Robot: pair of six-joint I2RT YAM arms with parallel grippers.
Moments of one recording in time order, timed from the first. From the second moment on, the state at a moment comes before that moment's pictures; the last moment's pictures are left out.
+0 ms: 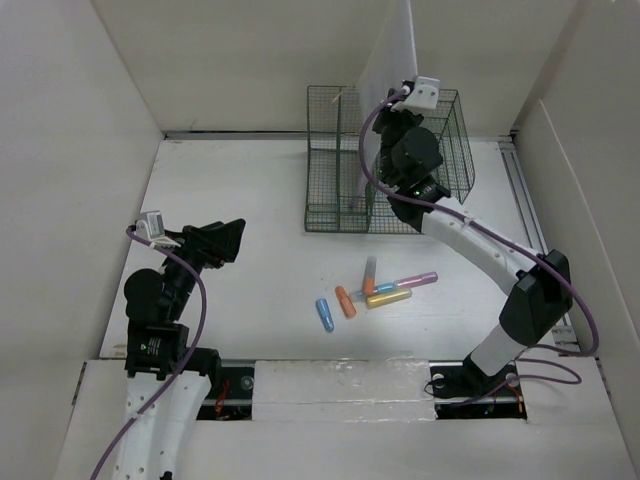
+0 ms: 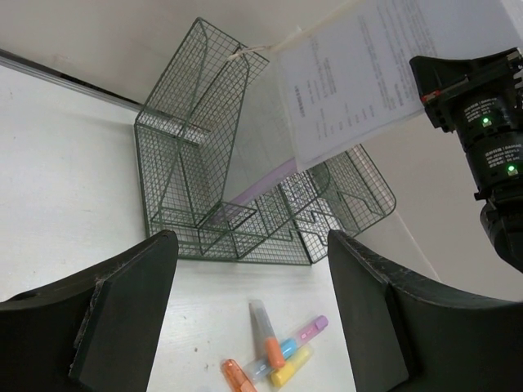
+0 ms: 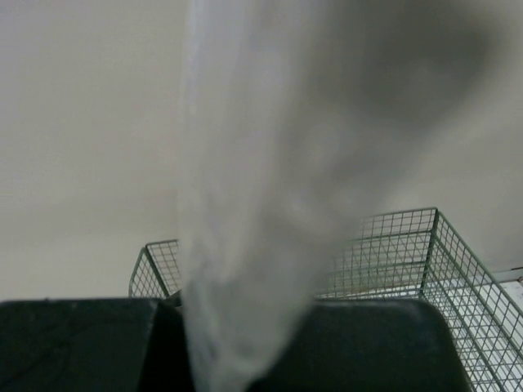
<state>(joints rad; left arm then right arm) -0.10 0.37 0.62 -0.12 0.25 -0.72 0.65 1.62 1.48 0.62 0.72 -0.13</state>
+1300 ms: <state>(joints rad) -0.11 0.41 0.59 -0.08 0.29 -0.74 0.73 1.64 1.60 0.74 0.76 -0.35</state>
